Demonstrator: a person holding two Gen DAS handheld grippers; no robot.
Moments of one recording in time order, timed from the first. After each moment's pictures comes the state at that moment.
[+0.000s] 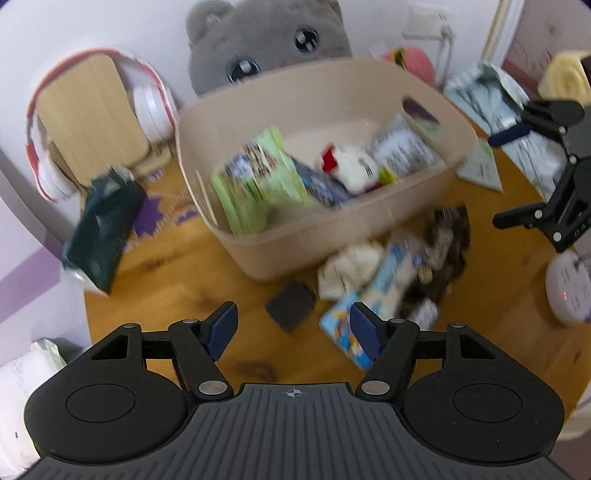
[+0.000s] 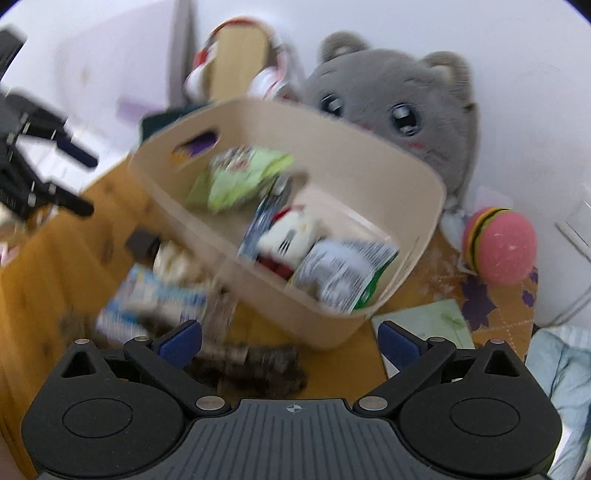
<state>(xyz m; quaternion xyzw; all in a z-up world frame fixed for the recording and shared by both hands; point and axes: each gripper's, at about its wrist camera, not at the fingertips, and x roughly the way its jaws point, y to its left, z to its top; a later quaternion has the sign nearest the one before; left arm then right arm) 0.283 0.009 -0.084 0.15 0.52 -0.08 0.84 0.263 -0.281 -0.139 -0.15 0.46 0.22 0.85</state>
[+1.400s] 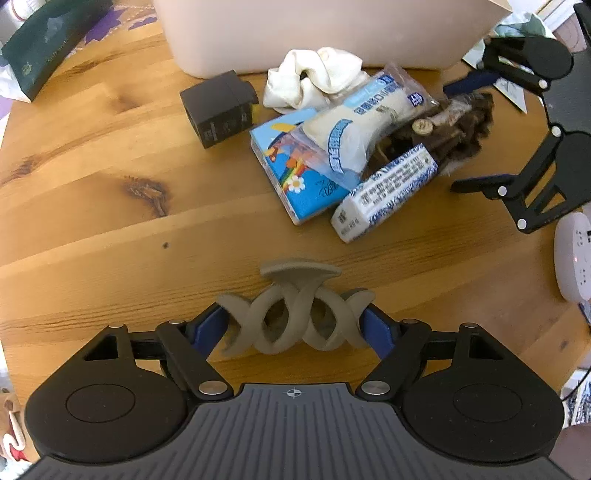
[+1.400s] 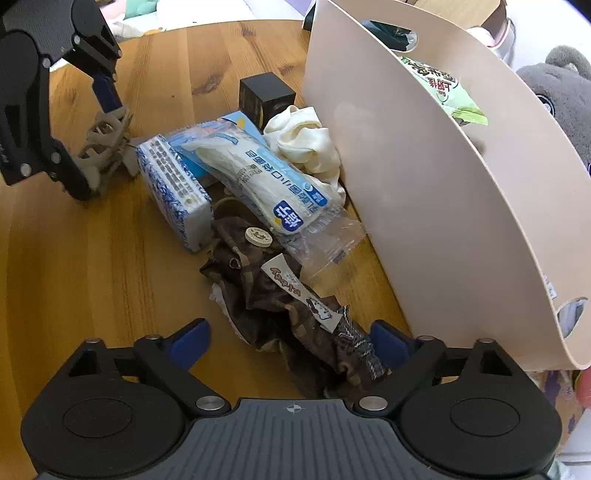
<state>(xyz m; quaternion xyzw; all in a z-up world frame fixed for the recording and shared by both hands) 0.245 -0.005 -0.197 0.02 0.64 -0.02 0.76 0.247 -0.223 -0.229 -0.35 0.46 0.38 0.72</state>
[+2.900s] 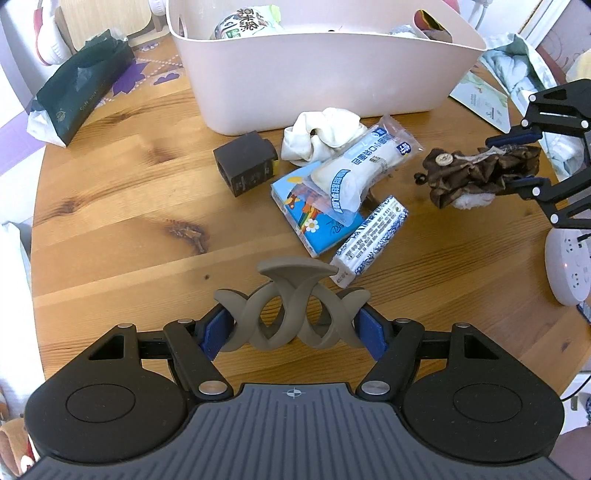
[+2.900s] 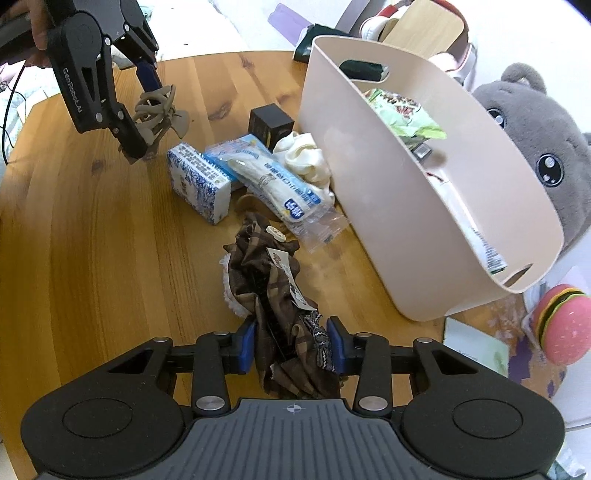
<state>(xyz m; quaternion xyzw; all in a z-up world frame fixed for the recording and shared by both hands) 0.226 0.002 -0.165 0.07 0.59 -0.04 0.81 0.199 -0.260 -0.171 -0.36 0.42 0.37 0.74</state>
